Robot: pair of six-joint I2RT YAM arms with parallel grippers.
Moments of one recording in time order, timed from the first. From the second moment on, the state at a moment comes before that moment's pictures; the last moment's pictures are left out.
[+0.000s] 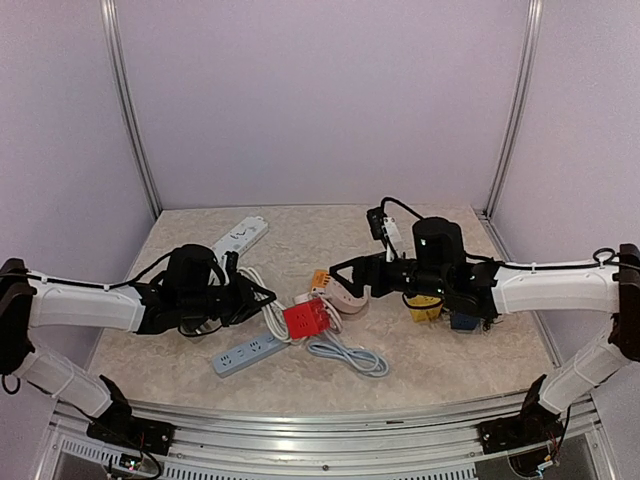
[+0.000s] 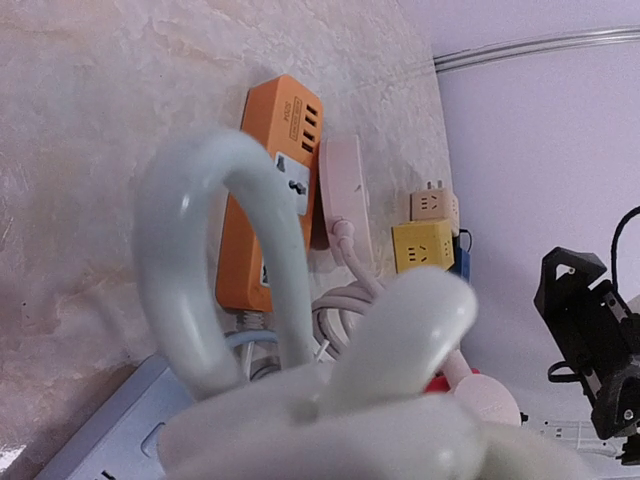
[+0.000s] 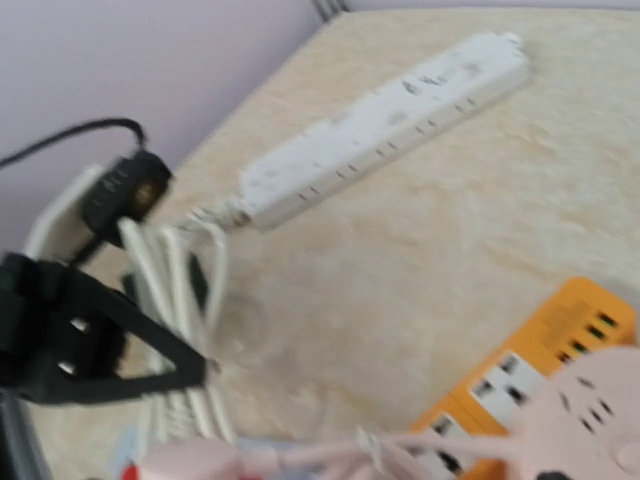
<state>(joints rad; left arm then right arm) -0.69 1.37 0.61 0.26 0.24 -1.07 0.86 1.45 0.85 0.31 -0.15 0.45</state>
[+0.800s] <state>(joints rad) -0.69 1.36 0.61 0.26 0.23 -1.12 1.06 1.53 0.74 0.44 -0.18 0.74</state>
